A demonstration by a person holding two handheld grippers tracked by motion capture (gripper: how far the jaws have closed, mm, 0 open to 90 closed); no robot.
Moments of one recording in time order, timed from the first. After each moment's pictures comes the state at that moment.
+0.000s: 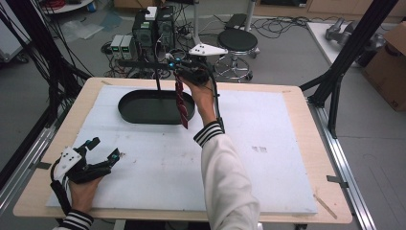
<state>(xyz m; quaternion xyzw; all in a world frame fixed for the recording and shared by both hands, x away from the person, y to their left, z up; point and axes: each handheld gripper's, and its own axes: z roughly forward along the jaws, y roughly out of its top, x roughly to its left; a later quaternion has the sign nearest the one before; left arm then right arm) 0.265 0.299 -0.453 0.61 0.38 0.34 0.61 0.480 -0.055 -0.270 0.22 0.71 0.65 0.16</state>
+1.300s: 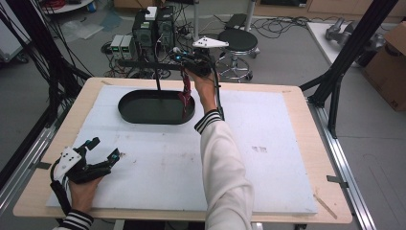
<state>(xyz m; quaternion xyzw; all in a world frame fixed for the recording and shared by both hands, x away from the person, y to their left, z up) 0.265 0.298 -0.453 0.61 0.39 0.34 0.61 0.525 -0.063 -0.279 0.26 0.72 0.62 0.19</state>
